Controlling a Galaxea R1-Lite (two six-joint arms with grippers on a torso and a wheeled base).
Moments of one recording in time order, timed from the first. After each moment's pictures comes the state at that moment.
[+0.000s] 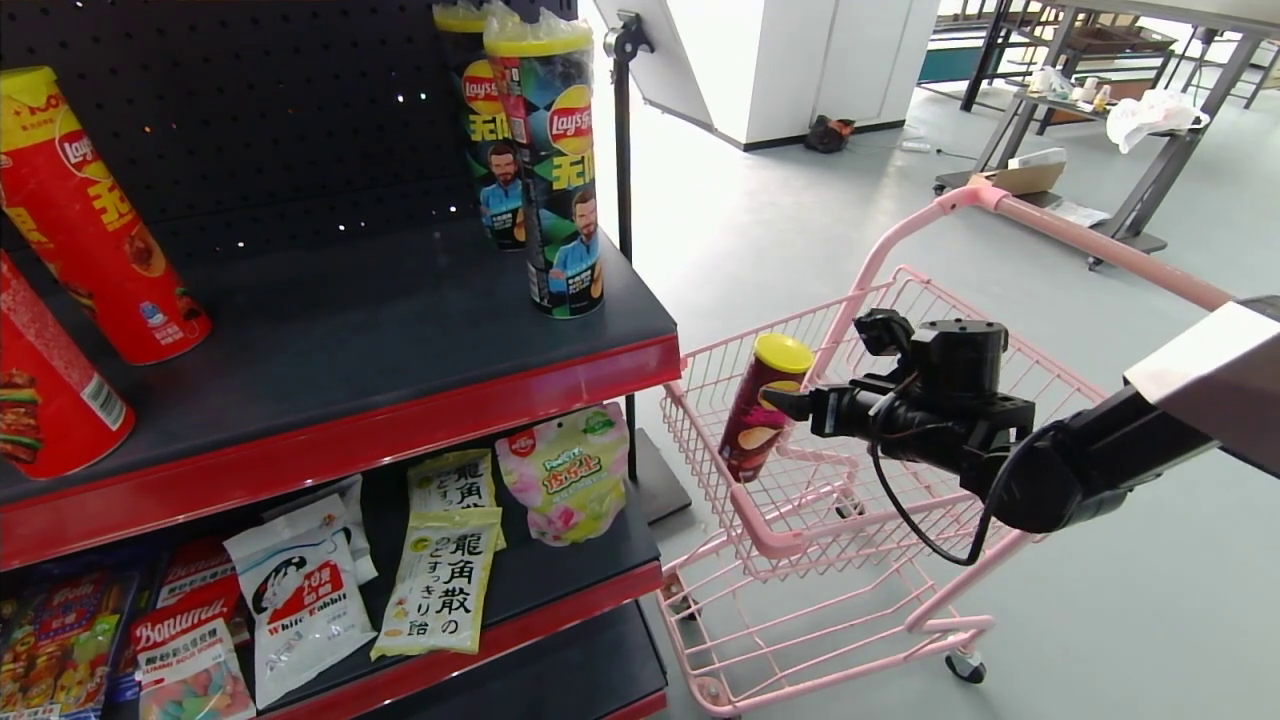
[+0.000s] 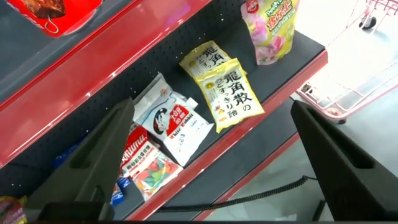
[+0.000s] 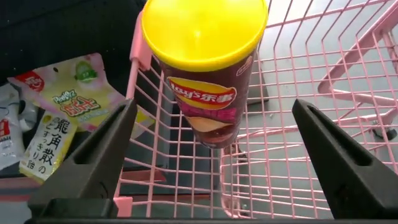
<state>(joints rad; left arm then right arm) -0.22 0.45 -0.32 0.16 0.09 0.30 0.27 2.14 -0.96 -0.86 0.19 0.14</state>
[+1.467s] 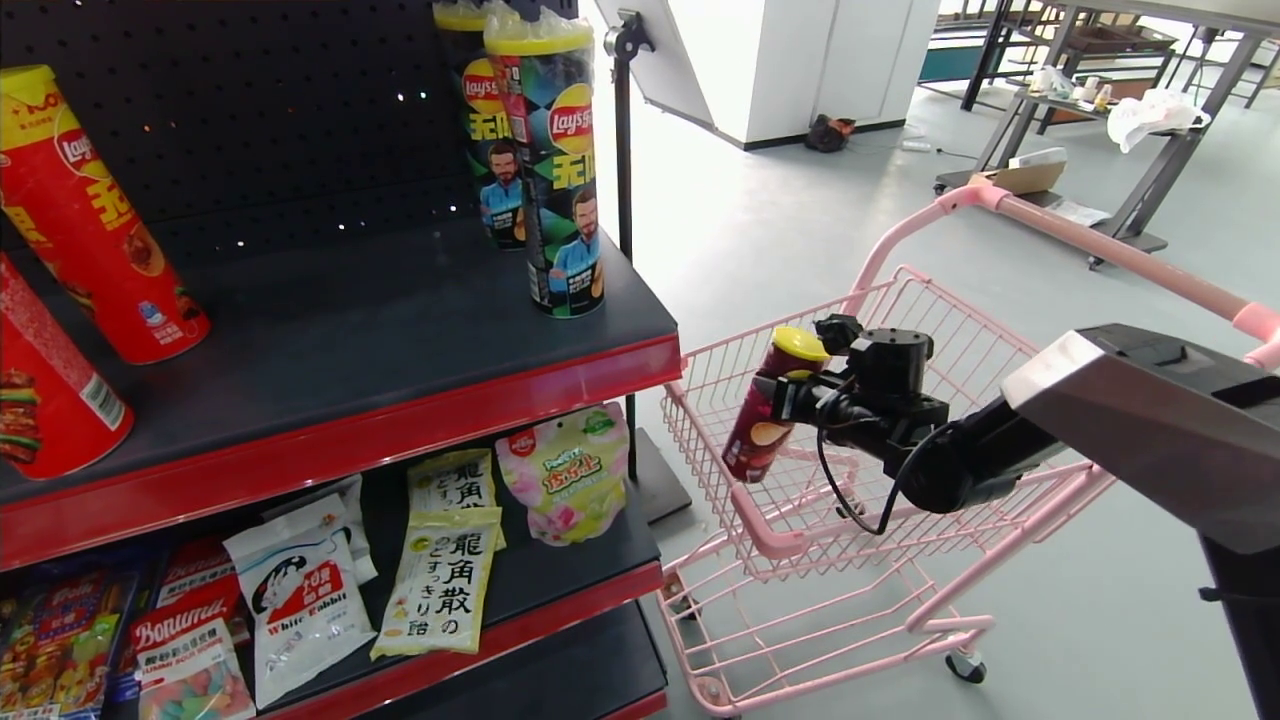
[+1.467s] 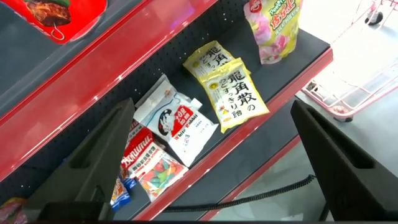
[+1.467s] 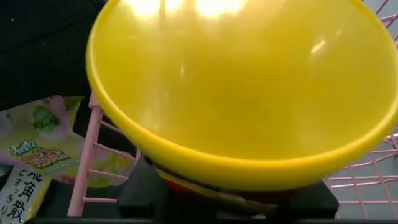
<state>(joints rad) -0.22 0.46 -0.33 0.16 0.10 0.33 0.28 2.35 -1.19 -0.92 0.12 0.20</state>
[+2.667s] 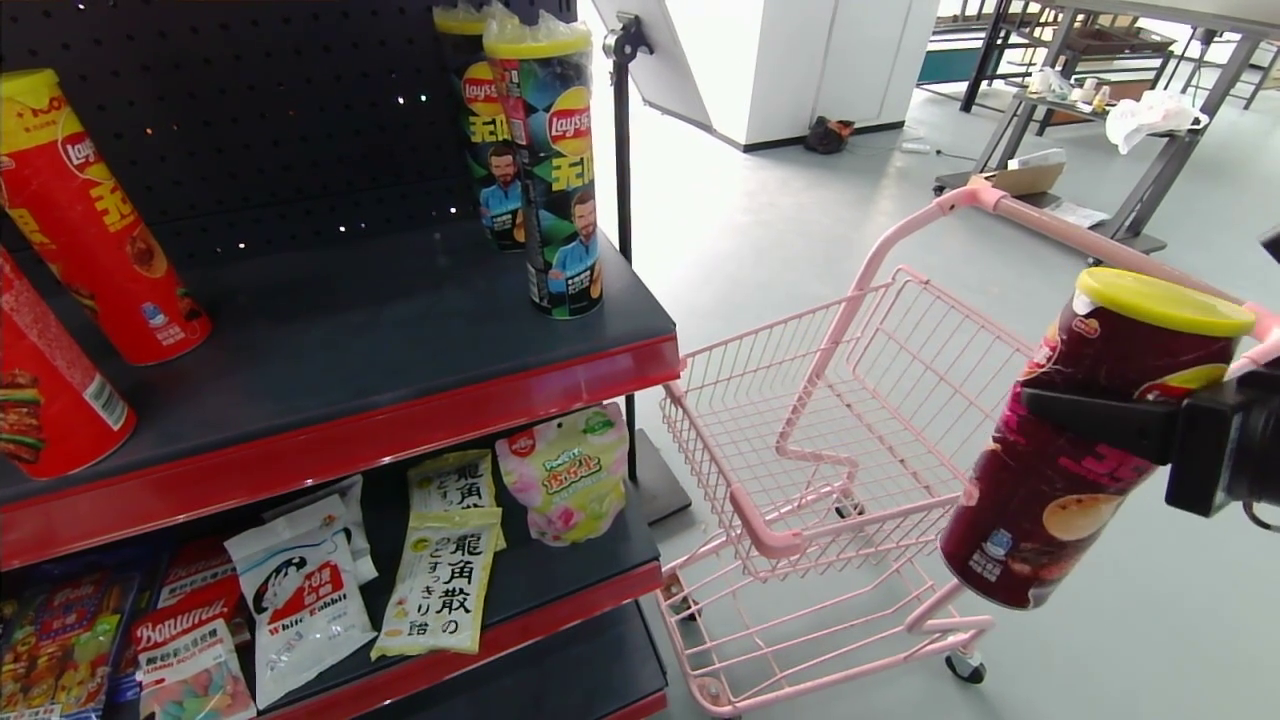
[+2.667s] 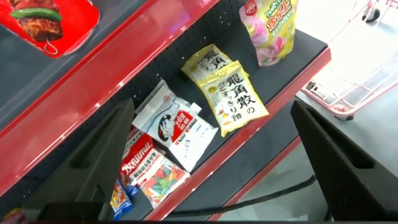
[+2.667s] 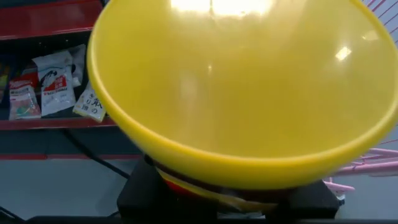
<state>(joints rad) -0.23 0.51 -0.32 0.10 0.08 0.37 0.36 1.14 -0.76 -0.05 0.06 0.04</state>
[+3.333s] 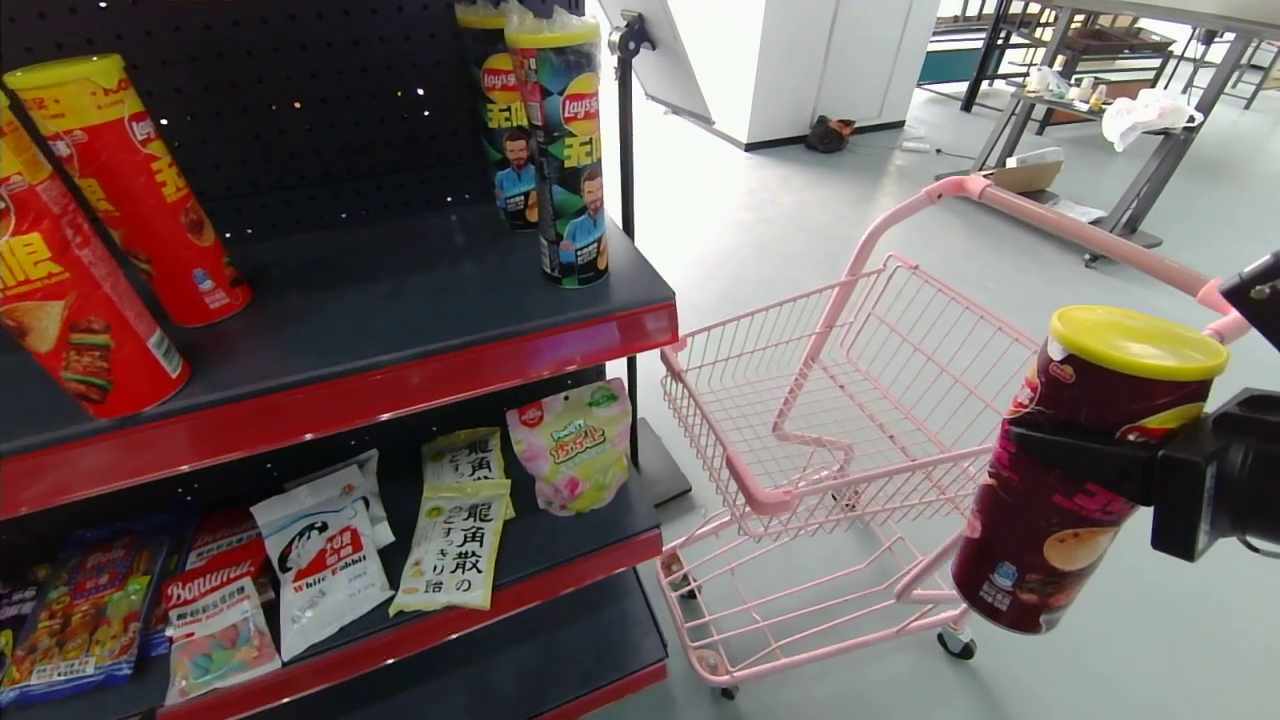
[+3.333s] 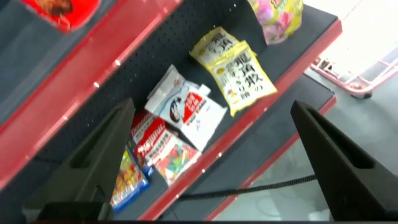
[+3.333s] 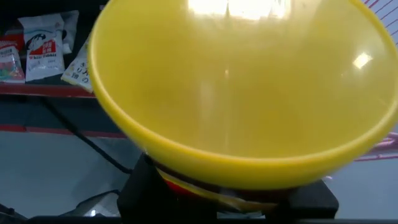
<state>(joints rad) -0.22 0.53 -0.32 0.10 0.12 0.44 0.38 1.15 -0.72 -0.06 0.05 -0.06</state>
